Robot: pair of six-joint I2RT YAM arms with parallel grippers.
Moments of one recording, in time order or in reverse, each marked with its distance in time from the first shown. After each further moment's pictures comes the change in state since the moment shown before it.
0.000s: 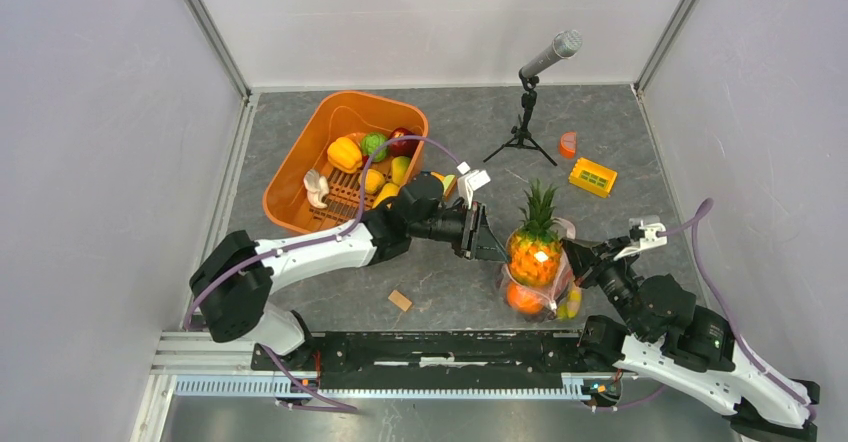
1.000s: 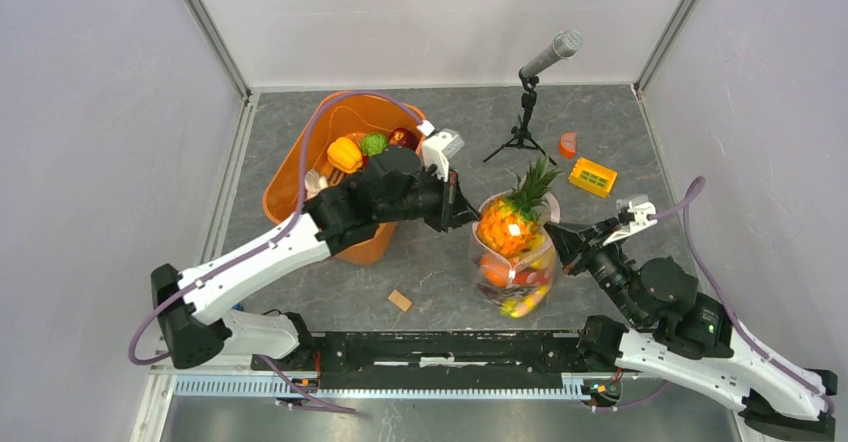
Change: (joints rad) left arm -0.009 -0.206 0.291 -0.610 -0.405 0.280; right arm 0.000 0.162 0.074 0.204 -0.100 -0.103
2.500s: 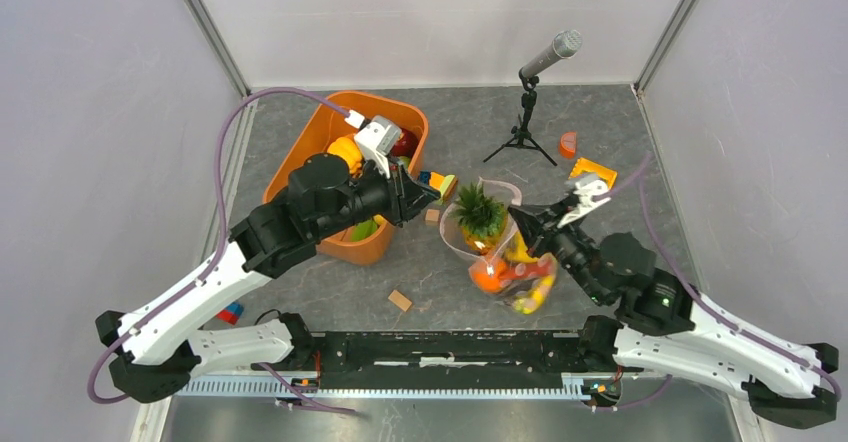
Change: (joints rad) left arm 0.021 -0.284 0.026 -0.113 -0.230 0.123; right arm 0.003 0.301 0.093 0.262 -0.065 -0.162
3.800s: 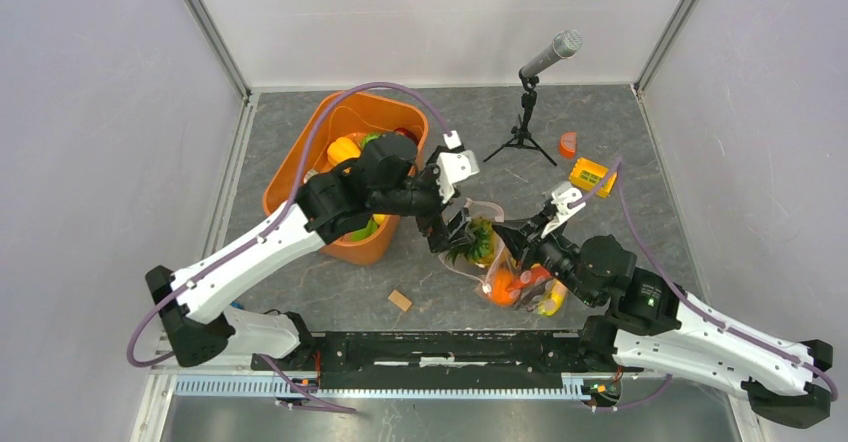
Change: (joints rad) left arm 0.001 0.264 0.124 -0.142 0.317 0.581; right arm 0.000 0.040 -0.070 -0.013 -0.124 0.040
